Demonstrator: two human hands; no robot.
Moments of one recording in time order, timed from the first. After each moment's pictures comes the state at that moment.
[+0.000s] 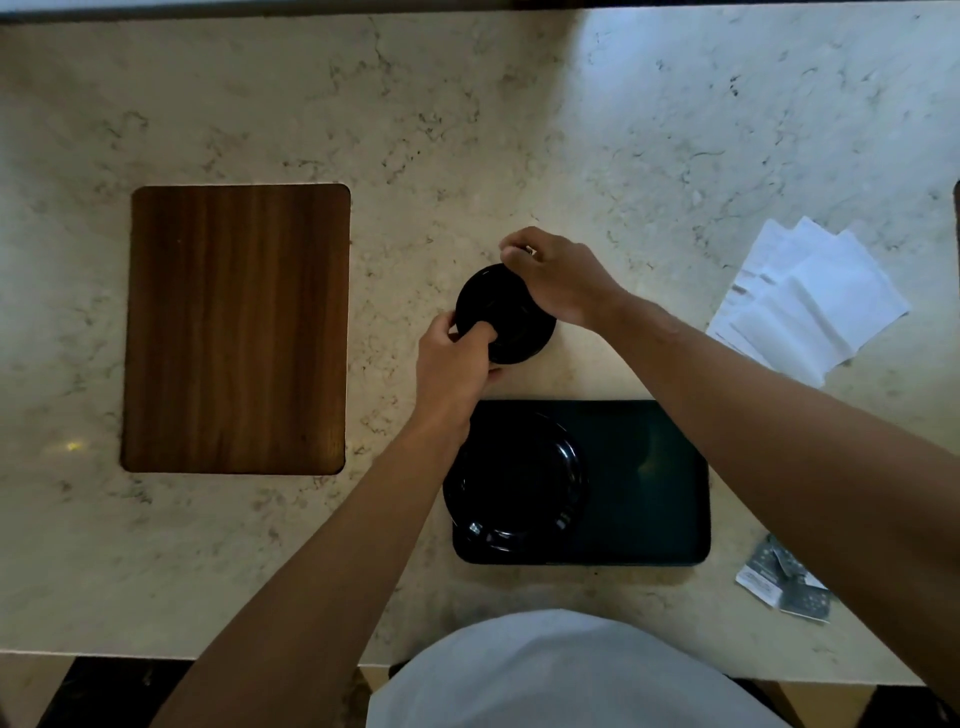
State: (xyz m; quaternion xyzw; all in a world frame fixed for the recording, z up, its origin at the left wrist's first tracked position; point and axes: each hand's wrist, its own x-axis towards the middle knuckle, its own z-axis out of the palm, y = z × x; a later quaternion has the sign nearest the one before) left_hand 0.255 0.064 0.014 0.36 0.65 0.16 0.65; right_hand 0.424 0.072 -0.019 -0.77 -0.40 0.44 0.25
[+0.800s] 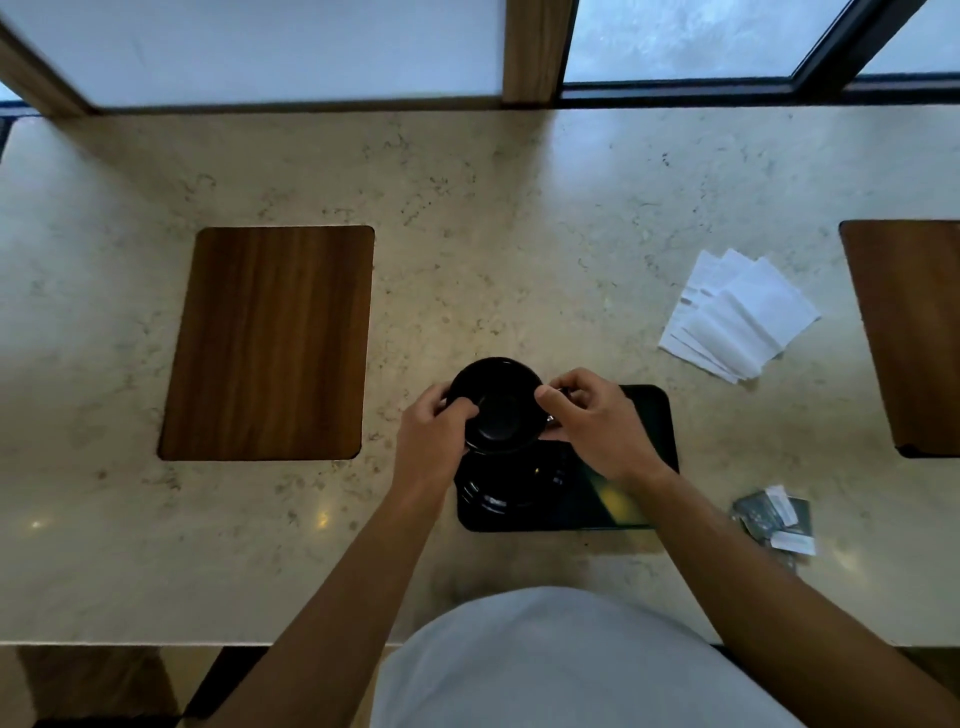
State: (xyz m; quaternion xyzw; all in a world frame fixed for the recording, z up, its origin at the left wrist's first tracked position) left_hand 0.173 -0.015 0.062 0.44 0.61 0.14 0.64; right_hand 0.339 -0.110 0.047 -0.74 -0.23 0.47 0.43
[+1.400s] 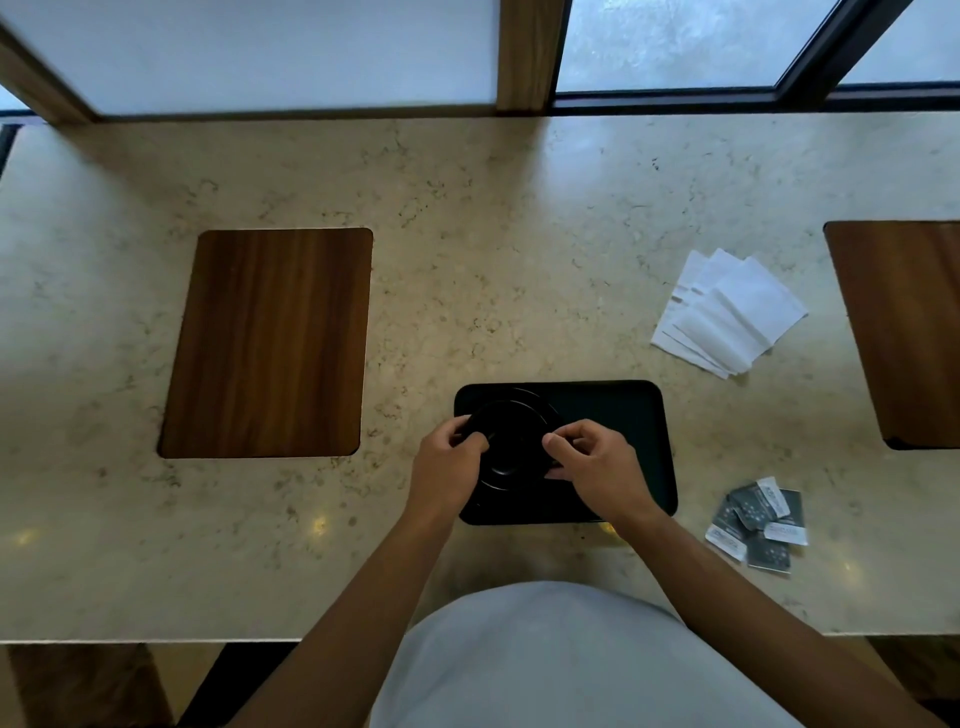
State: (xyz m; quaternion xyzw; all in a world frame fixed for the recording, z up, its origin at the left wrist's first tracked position) left_hand 0.162 -0.049 0.044 0.47 0.62 0.07 0.62; right_hand 0.316 -0.161 0.020 -0.77 -0.20 0.45 0.41
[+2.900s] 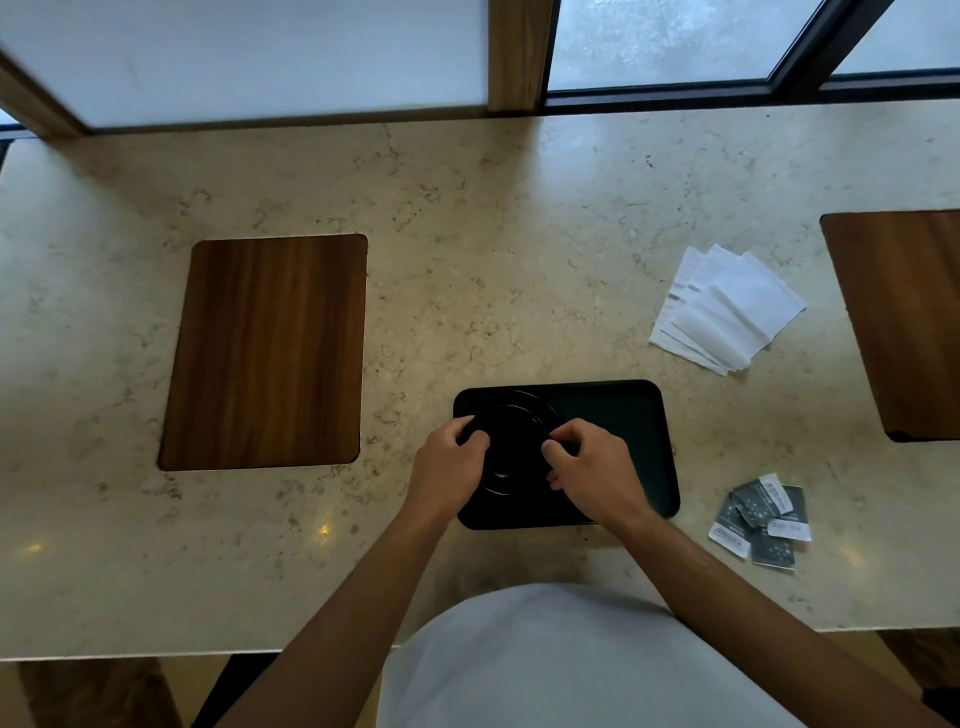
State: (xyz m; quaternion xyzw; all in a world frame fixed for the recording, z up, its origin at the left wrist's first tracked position) left_hand 0.164 -0.038 0.034 0.56 0.59 0.01 0.58; right_hand 0.310 -0.152 0.026 -0.82 -0.26 0.40 0.31
